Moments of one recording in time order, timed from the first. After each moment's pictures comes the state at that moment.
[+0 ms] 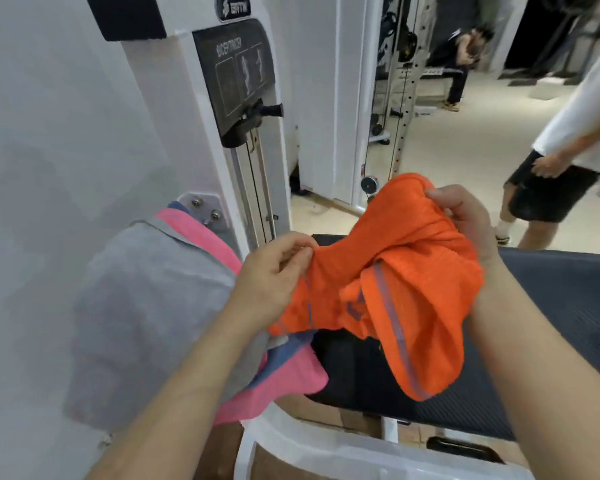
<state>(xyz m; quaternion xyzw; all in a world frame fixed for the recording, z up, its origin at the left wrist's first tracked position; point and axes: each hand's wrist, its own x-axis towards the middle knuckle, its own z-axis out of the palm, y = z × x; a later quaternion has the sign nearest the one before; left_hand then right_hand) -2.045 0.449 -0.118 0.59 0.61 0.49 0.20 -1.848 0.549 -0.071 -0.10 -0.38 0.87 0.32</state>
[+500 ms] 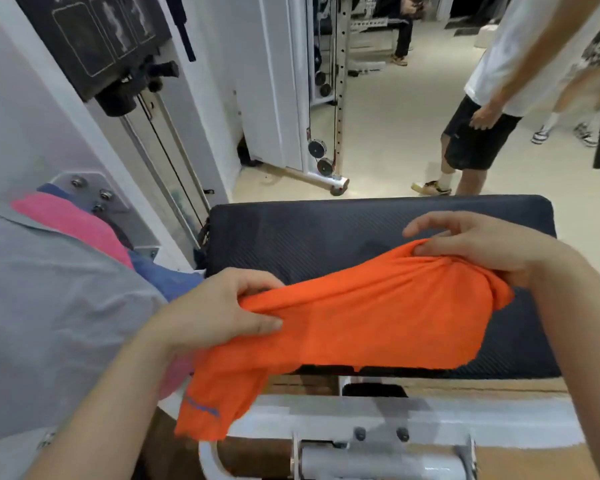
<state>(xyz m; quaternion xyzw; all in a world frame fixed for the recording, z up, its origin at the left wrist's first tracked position) -1.950 0.452 -0.136 0.63 0.57 0.23 0.47 -1.635 0.583 -0.119 -0.51 -0.65 0.55 0.12</state>
